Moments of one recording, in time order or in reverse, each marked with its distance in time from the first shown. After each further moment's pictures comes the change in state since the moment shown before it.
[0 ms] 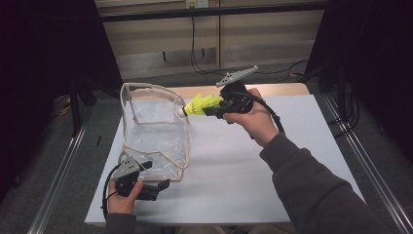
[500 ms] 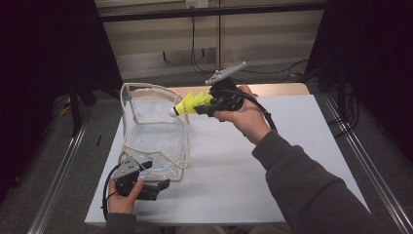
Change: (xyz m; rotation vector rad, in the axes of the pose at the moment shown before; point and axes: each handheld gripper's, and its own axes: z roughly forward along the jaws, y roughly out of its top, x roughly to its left) left arm 0.000 0.000 0.000 -0.003 -0.002 -0.005; right arm 0.014 0.018 0.009 0.011 0.011 -0.035
